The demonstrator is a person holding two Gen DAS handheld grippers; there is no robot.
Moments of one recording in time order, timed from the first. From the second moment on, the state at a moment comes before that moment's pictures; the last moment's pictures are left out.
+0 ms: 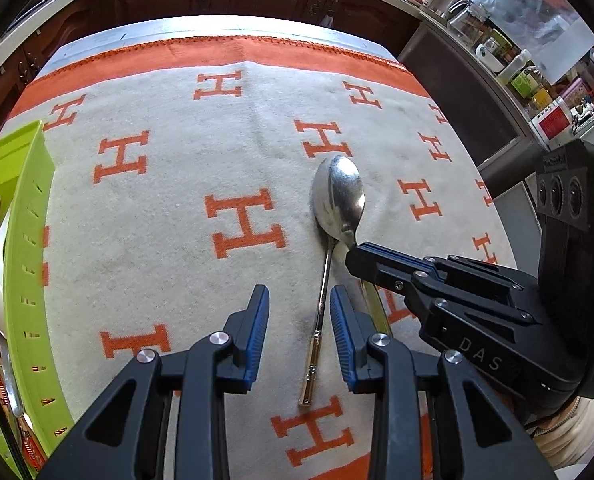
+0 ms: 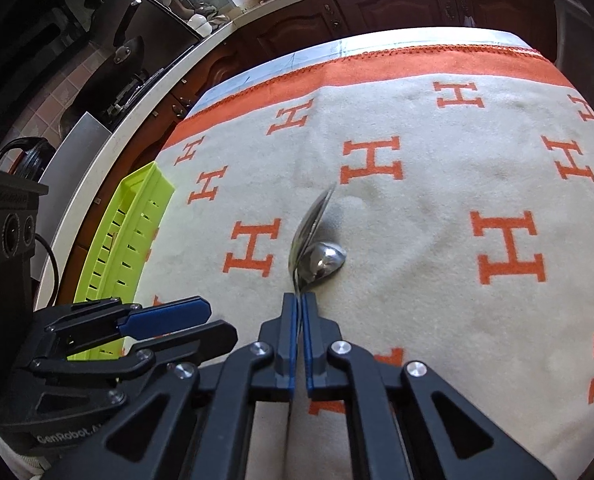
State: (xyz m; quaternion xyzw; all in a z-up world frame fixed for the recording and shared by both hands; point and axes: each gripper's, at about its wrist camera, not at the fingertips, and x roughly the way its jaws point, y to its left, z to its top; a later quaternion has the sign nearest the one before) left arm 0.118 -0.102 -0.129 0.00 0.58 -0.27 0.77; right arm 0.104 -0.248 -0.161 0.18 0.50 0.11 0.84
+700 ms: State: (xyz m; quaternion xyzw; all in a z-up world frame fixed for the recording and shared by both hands) left arm 0.118 -0.175 -0.145 0.10 0.54 -0.28 0.79; right arm 0.058 -0.324 -0.167 0.26 0.47 0.04 0.84
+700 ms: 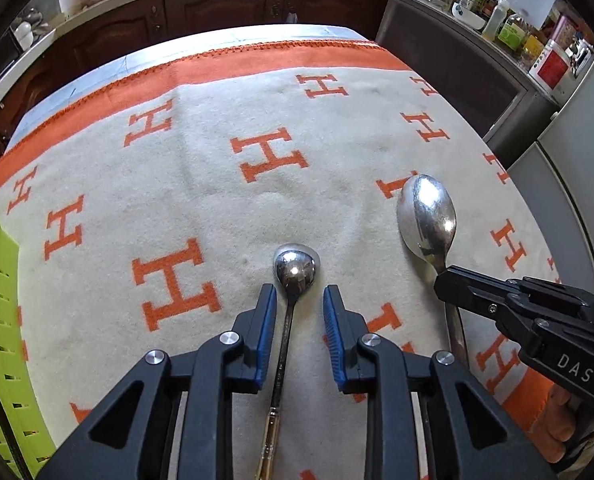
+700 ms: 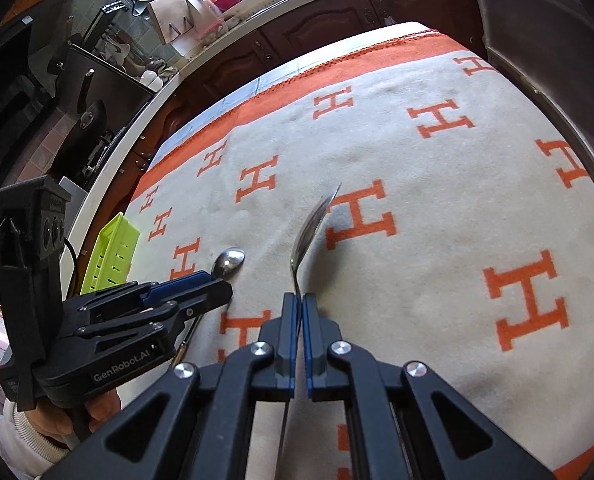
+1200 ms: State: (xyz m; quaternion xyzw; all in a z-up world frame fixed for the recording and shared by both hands) left arm 0.117 -0.177 -0.142 0.05 0.57 -0.29 0.77; right arm 0.050 -0.331 -0.172 0.27 0.46 0.05 0.84
